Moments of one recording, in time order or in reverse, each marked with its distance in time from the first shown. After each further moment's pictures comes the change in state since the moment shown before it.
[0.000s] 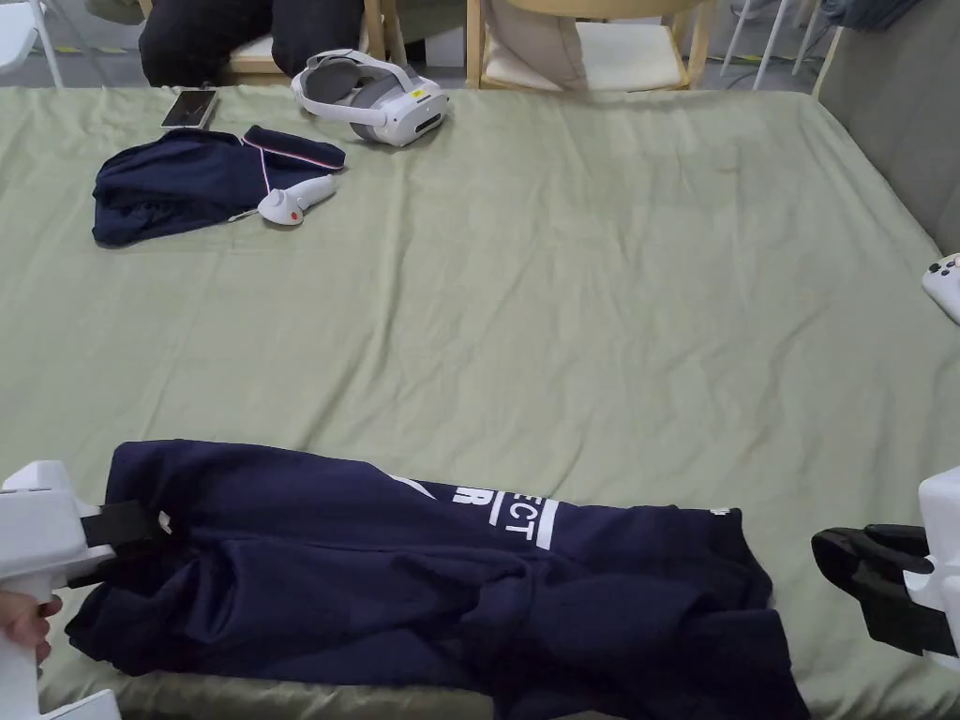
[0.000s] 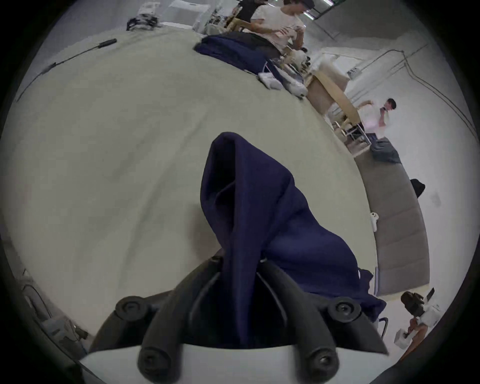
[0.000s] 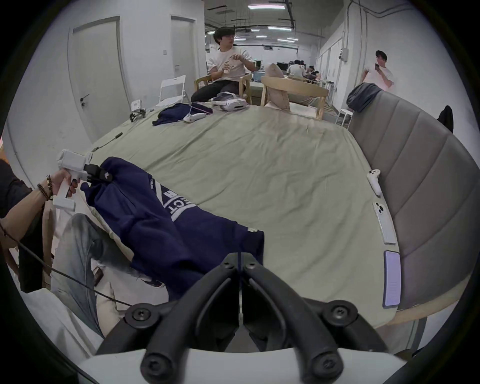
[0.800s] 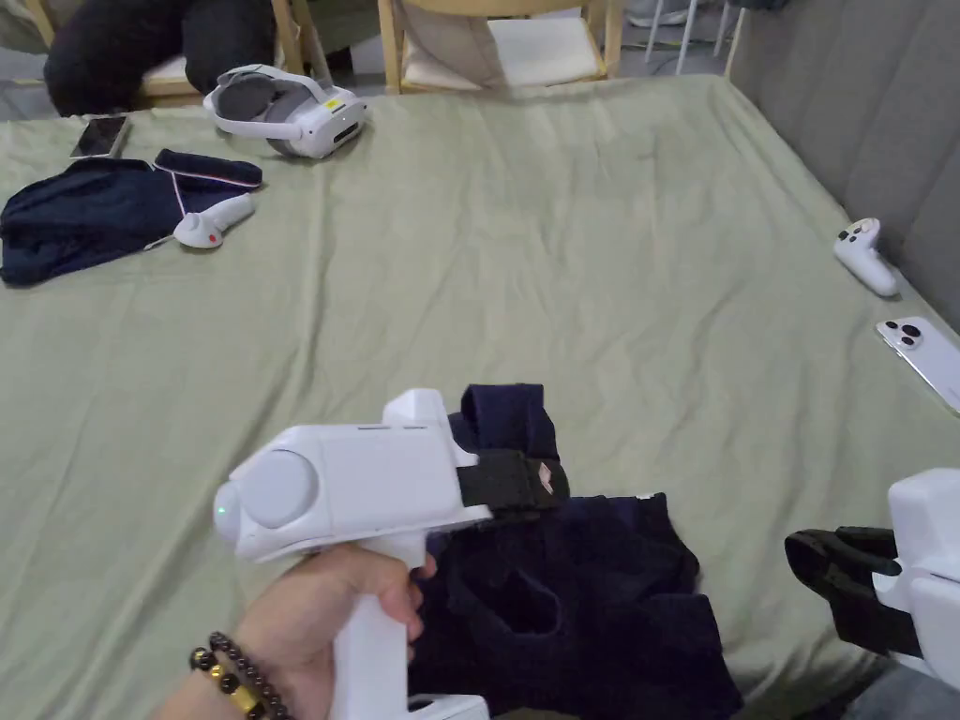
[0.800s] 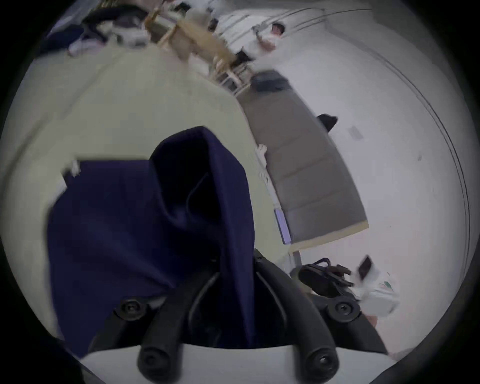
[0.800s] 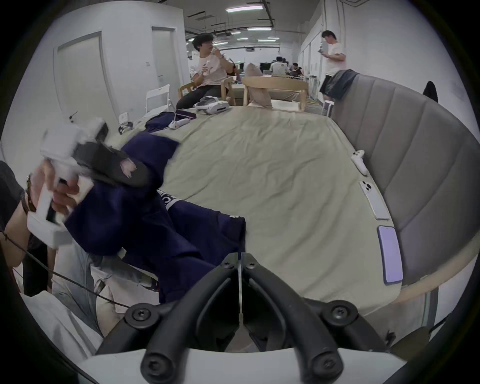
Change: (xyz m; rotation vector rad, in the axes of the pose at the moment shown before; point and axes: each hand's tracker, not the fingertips) left arm 0.323 -0.138 -0.076 -0.317 -0.514 -0.229; right arm 0.034 -0.044 0.018 0.024 -0.026 -0.112
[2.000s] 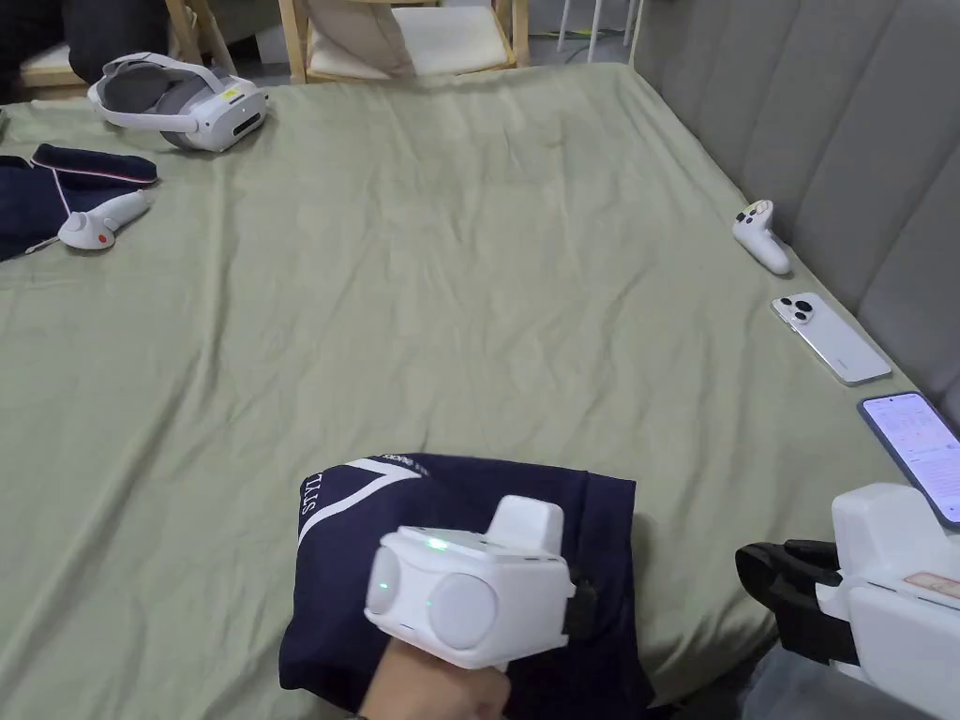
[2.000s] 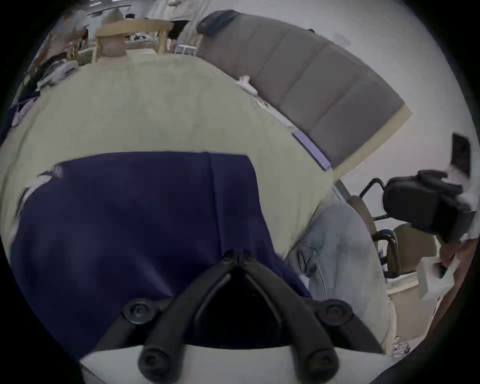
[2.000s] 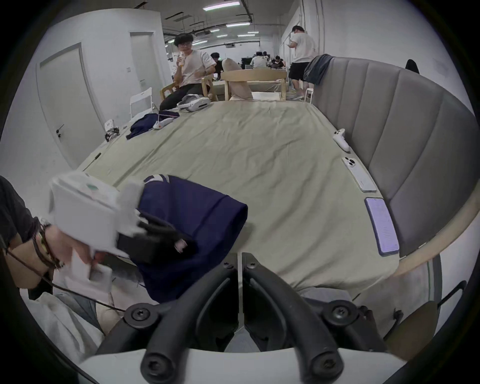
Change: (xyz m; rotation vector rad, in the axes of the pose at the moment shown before) left arm 0.024 -0.097 -0.131 -0.180 0.231 -0.495; right arm 0.014 -0.032 0.011 -0.028 -0.035 -0.089
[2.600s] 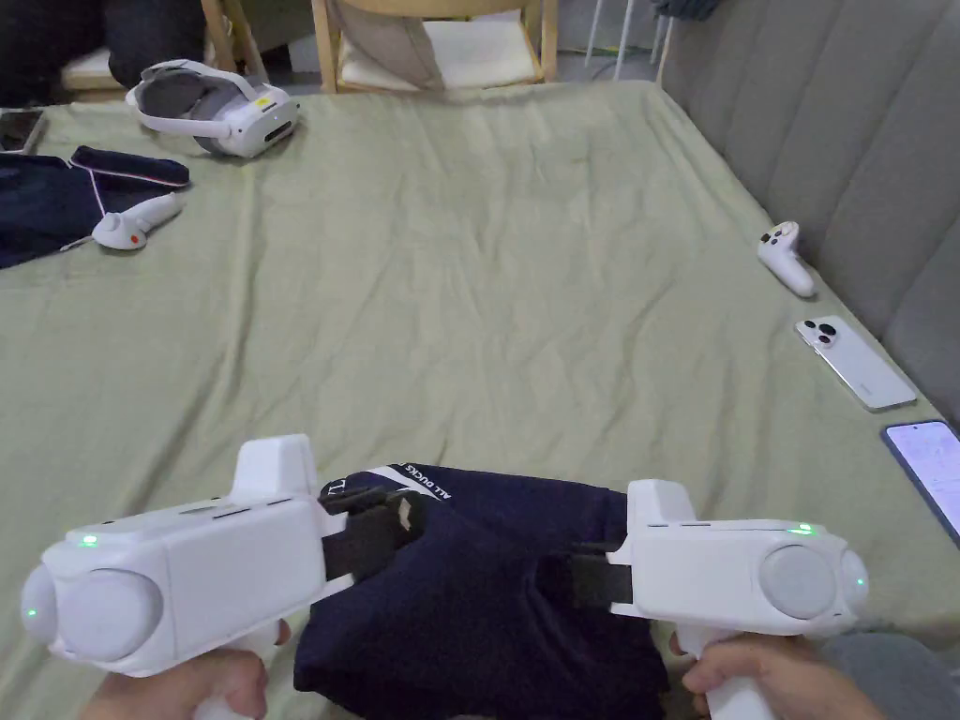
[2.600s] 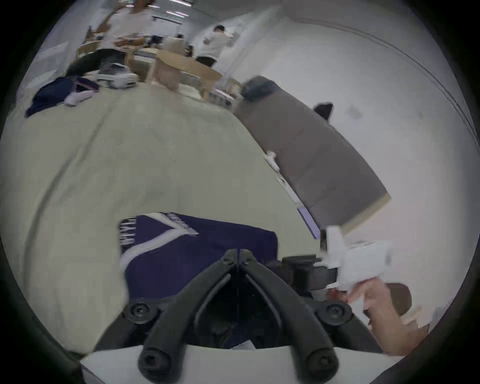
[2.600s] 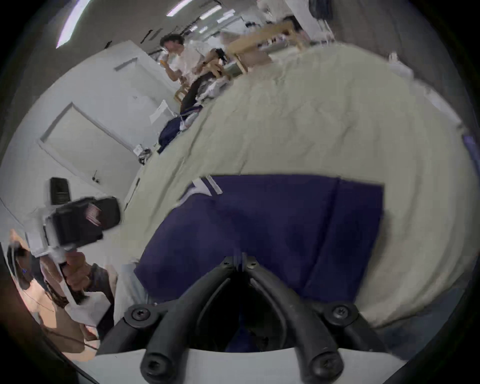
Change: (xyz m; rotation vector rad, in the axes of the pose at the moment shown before) left arm -0.102 -0.005 0.194 0.344 0.003 0.268; right arm -0.039 0.019 -0.159 -0.172 0.428 -0.343
